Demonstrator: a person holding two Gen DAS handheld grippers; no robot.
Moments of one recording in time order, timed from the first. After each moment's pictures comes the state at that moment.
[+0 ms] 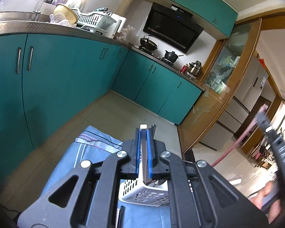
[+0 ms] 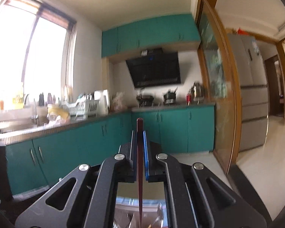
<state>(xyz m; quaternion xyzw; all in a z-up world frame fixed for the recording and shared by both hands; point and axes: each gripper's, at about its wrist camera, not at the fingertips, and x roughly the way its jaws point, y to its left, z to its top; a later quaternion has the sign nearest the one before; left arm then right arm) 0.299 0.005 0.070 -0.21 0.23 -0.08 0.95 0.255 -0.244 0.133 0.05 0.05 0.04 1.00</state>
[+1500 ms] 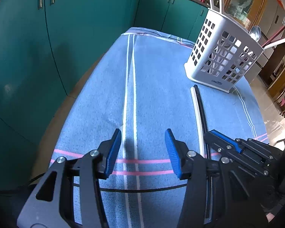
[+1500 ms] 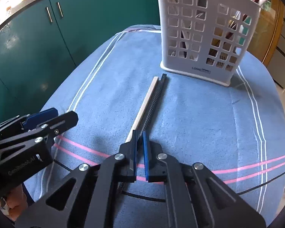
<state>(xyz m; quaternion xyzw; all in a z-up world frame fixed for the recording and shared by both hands) 0.204 0.038 -0.122 -0.09 0.46 -0.04 0.88 0.201 -0.110 -0.120 -0.02 0.47 0.13 0.87</state>
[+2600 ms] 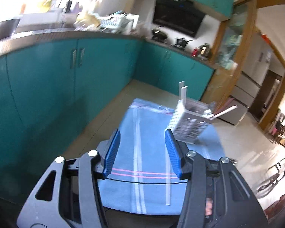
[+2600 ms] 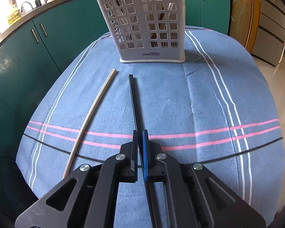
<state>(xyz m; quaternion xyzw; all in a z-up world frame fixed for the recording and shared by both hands) 0.069 0.096 0.082 -0.13 0.27 -0.05 0.95 0.162 -0.196 -0.120 0.05 0.46 0.09 0.88</state>
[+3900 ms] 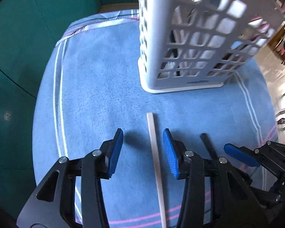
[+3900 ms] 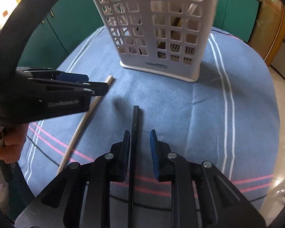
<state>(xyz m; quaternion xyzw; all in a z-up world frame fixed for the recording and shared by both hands) 0.328 -0.077 -0.134 0.05 0.57 -0.11 0.81 0.246 -0.190 -0.116 -0.03 0.53 0.16 0.83</state>
